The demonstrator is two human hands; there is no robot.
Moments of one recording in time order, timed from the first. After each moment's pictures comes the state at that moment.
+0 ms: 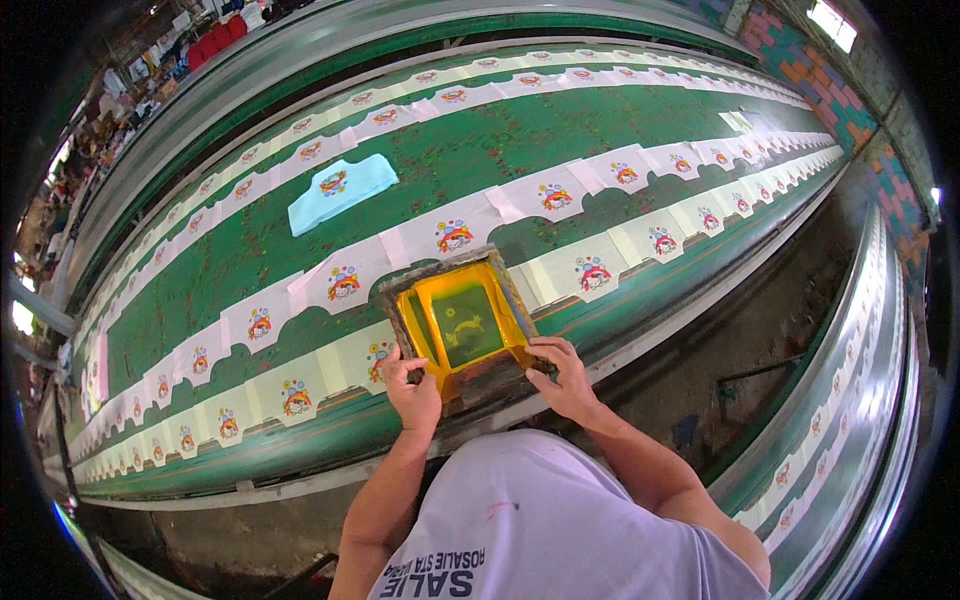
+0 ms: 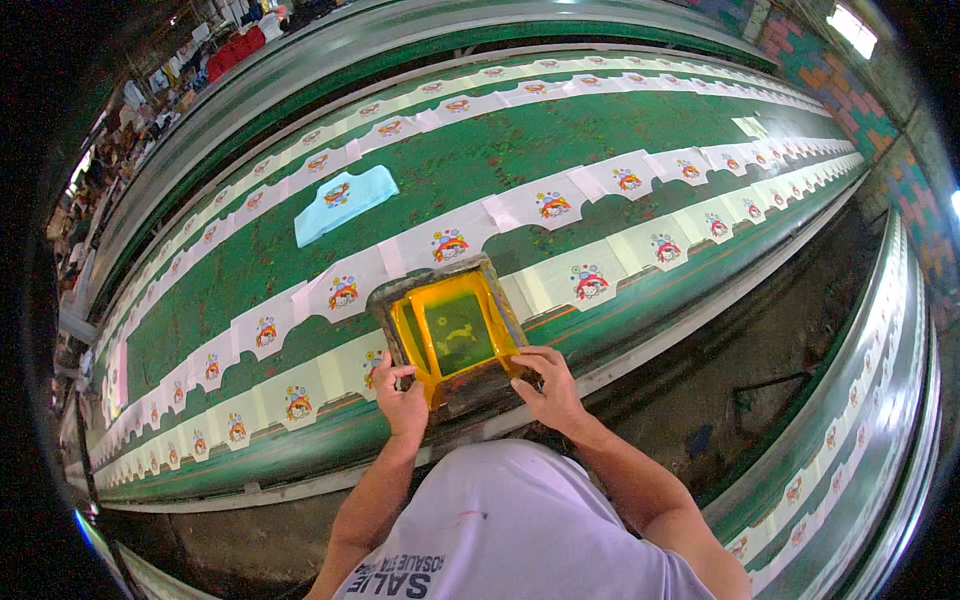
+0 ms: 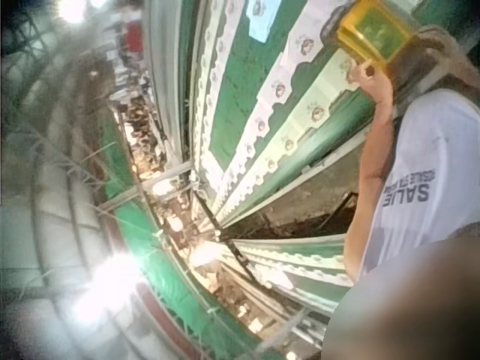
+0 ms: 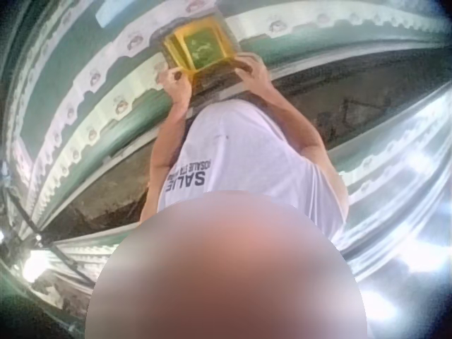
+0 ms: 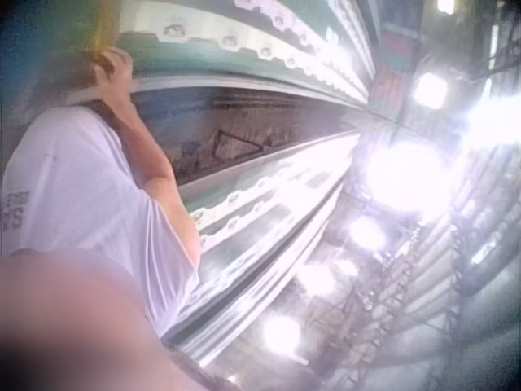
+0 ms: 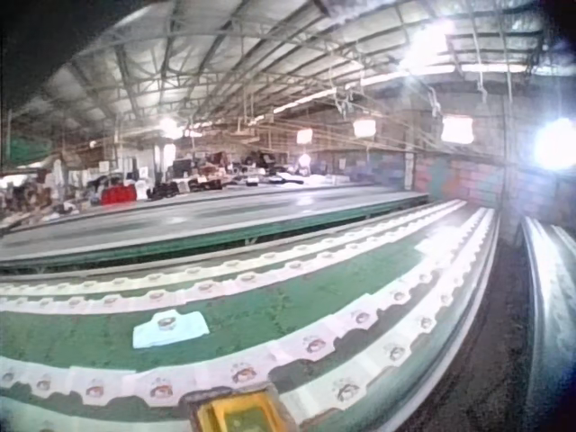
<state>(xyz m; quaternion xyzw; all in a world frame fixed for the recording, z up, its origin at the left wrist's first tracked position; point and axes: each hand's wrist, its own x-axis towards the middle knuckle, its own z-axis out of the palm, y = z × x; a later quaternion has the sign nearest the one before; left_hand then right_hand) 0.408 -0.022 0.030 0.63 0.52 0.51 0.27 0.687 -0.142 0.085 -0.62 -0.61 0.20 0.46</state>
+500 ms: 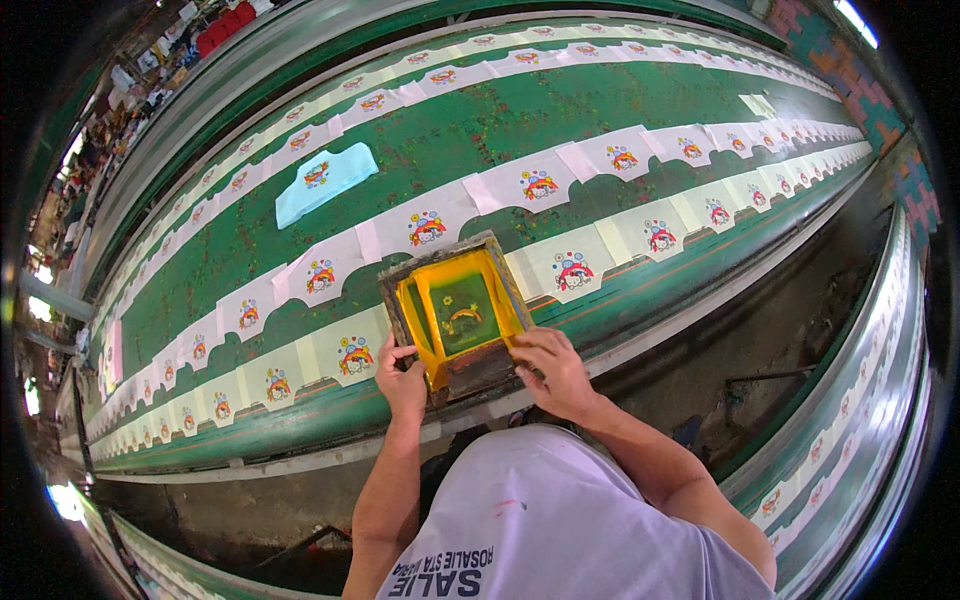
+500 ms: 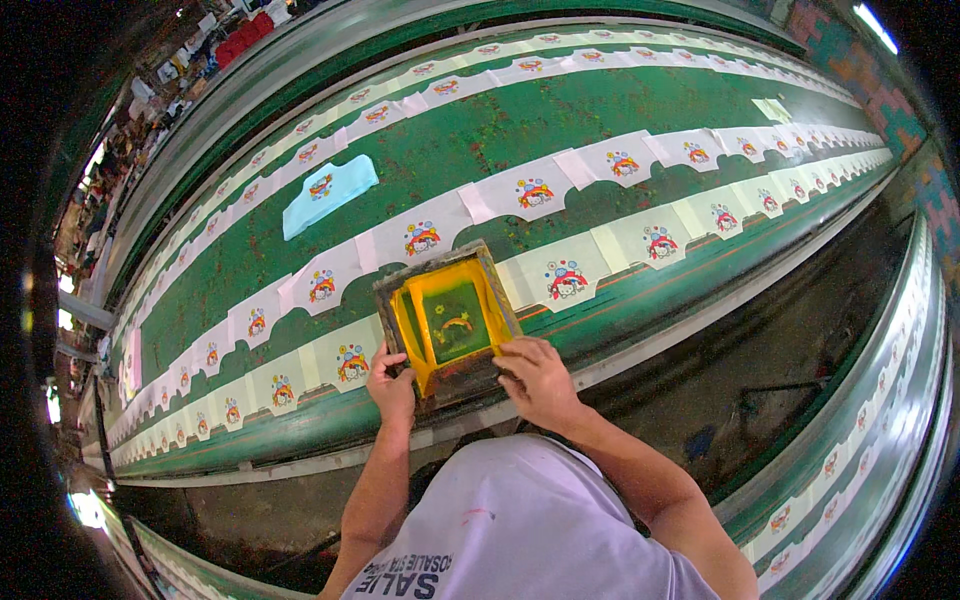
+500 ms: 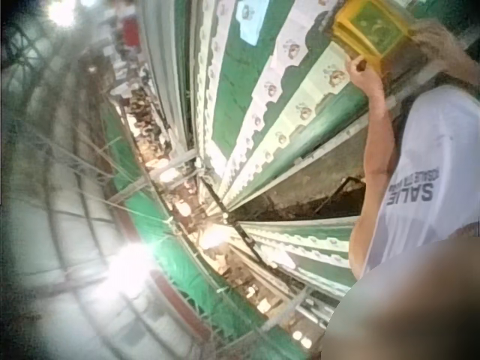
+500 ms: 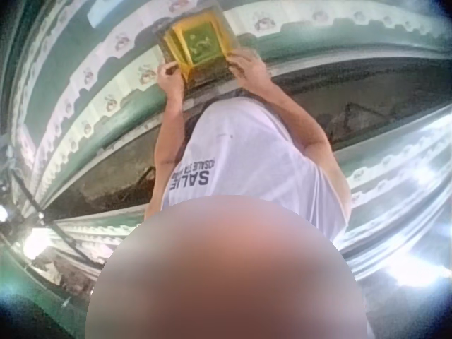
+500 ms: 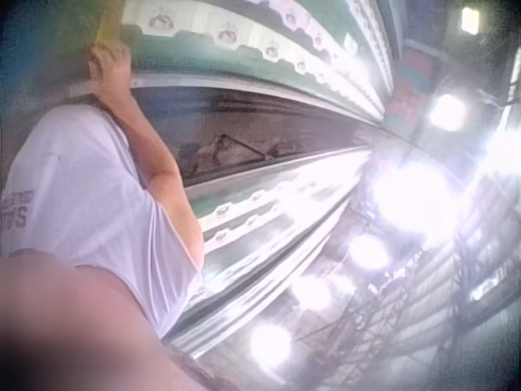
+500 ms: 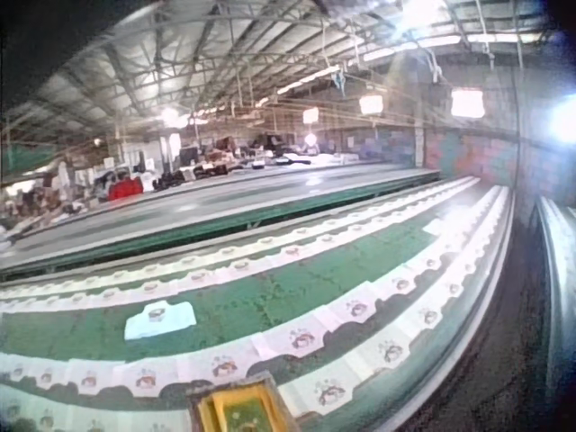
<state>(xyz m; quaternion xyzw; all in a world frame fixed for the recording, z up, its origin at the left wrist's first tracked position) 0.467 -0.029 0.018 0.54 0.55 0.51 0.38 0.760 -0.144 0.105 -0.55 -0.71 0.14 0.42</state>
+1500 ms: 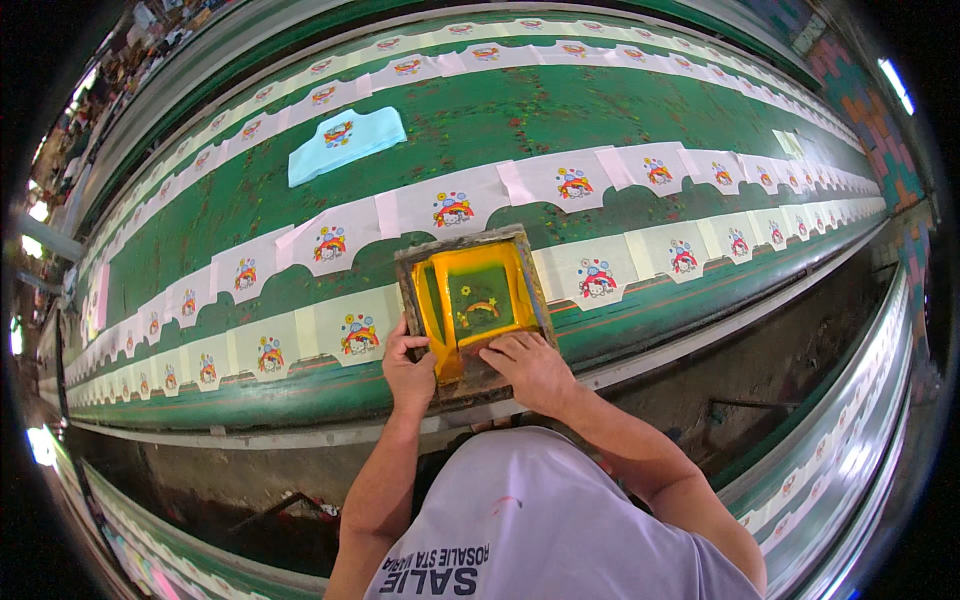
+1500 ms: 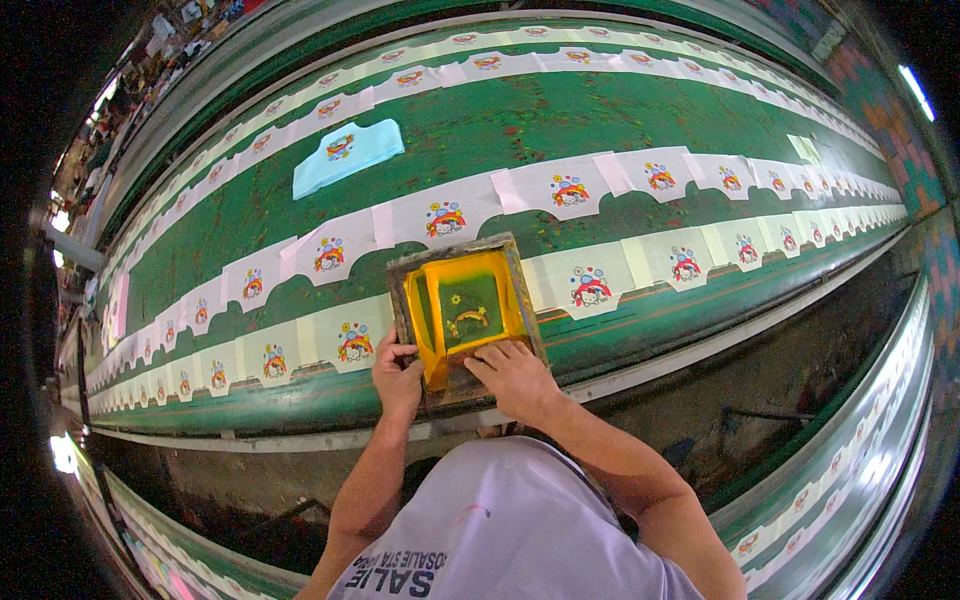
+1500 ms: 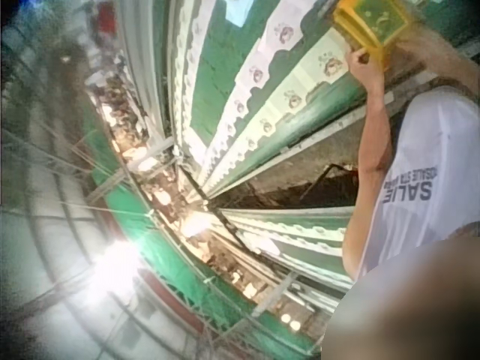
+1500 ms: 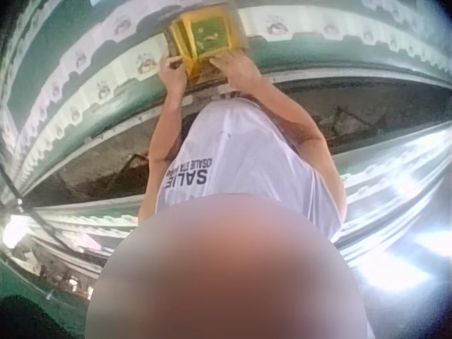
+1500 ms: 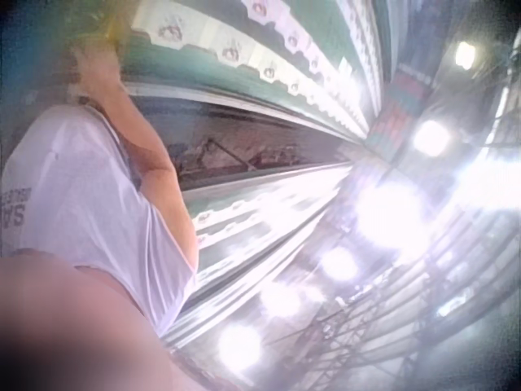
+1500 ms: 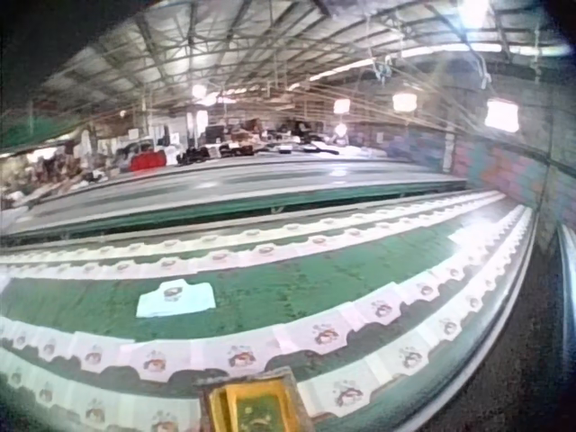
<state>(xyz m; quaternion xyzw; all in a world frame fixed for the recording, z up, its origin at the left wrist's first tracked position) 0.466 -0.033 0.024 0.55 0.57 0.48 0.39 0.722 -0.094 0.117 -0.50 -0.83 0.14 0.18</state>
